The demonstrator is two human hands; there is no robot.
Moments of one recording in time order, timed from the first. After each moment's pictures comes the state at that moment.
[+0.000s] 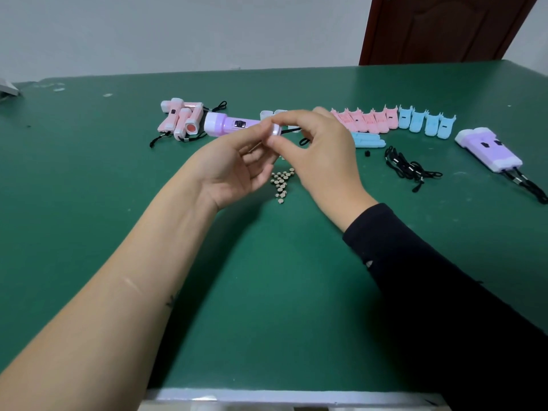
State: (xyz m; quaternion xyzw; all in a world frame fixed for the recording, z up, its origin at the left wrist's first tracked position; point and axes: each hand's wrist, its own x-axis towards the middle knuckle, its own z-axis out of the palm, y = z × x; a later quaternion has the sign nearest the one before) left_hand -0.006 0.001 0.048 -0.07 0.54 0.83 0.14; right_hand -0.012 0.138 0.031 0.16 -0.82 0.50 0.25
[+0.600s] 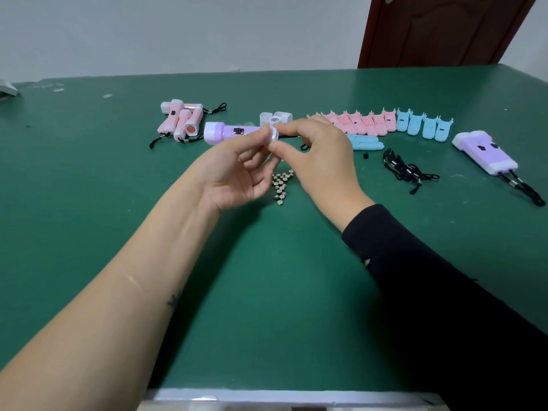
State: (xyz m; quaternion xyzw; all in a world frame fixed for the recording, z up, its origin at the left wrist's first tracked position) left_hand -0.007 0.000 0.043 -0.10 0.50 0.84 0.16; right_hand -0.012 0.139 0.030 0.15 -0.83 0.49 0.23
